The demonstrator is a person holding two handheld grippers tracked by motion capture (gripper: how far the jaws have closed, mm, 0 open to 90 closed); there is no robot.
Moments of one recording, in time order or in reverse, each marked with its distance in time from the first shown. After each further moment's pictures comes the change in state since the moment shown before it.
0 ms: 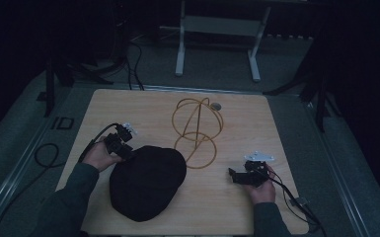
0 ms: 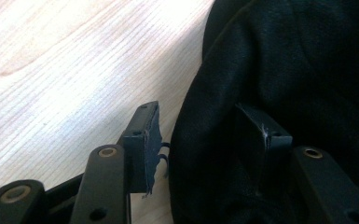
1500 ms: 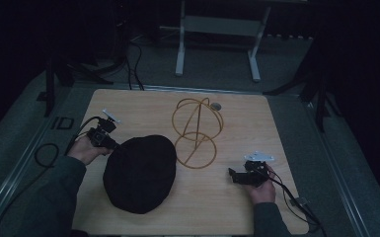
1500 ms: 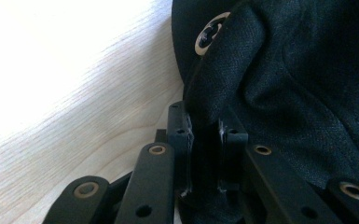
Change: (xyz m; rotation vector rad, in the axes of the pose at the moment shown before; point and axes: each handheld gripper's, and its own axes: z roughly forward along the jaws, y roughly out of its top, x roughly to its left) left arm 0.034 -0.017 -0.041 -0.021 -0.168 -0.243; right arm 0.000 0.000 0.000 0.000 -0.001 -0.001
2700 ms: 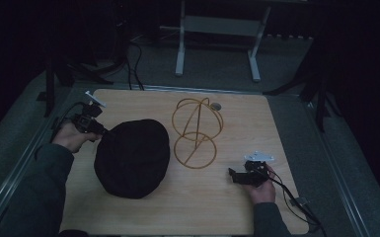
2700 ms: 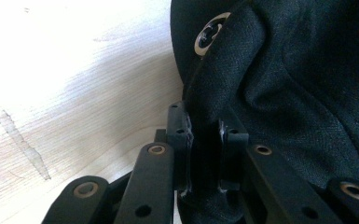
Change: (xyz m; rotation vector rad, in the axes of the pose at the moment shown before) left arm 0.009 0.012 -0.057 -0.051 0.000 -0.106; right arm 0.000 0.000 0.000 0.000 0.000 0.000
